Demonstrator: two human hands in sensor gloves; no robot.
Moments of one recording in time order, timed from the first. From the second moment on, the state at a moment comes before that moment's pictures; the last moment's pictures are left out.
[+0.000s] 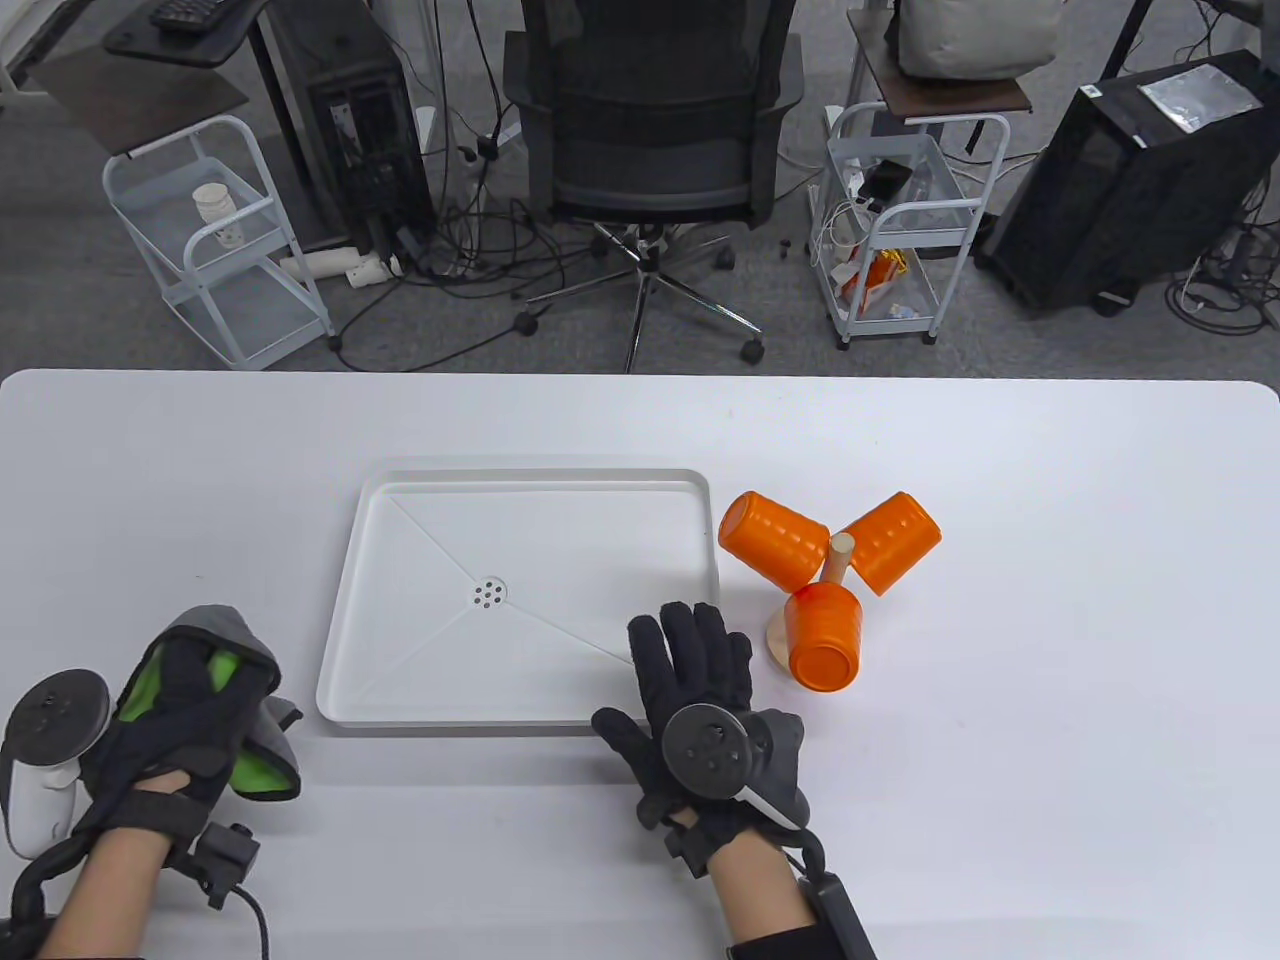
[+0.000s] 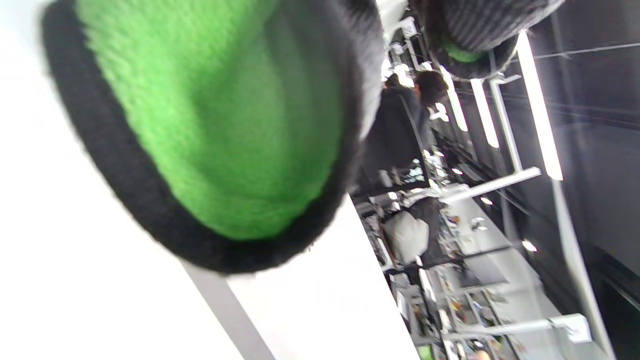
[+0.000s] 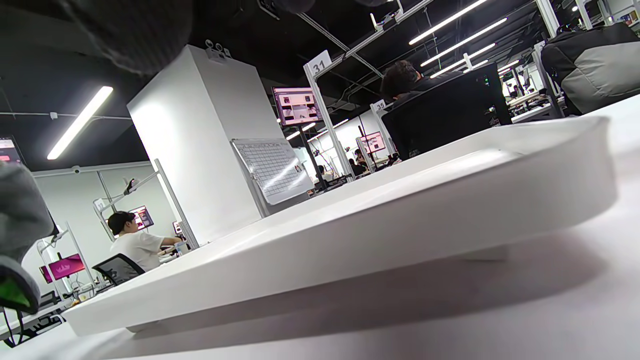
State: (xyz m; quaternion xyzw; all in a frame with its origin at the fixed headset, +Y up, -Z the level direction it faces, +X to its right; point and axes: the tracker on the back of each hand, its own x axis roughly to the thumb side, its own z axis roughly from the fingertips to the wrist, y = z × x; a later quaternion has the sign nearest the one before) left_hand -0.414 -0.701 -0.253 -0.08 0.08 0.55 0.83; right_hand 0.057 -0.711 -0.280 0.18 -0.10 0.95 0.24
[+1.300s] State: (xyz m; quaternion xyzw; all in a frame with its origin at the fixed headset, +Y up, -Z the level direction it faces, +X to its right) left_hand -0.387 -0.651 -0.248 -0.09 0.06 0.29 0.95; right_hand 0.056 -0.710 -0.275 0.19 -0.10 0.94 0.25
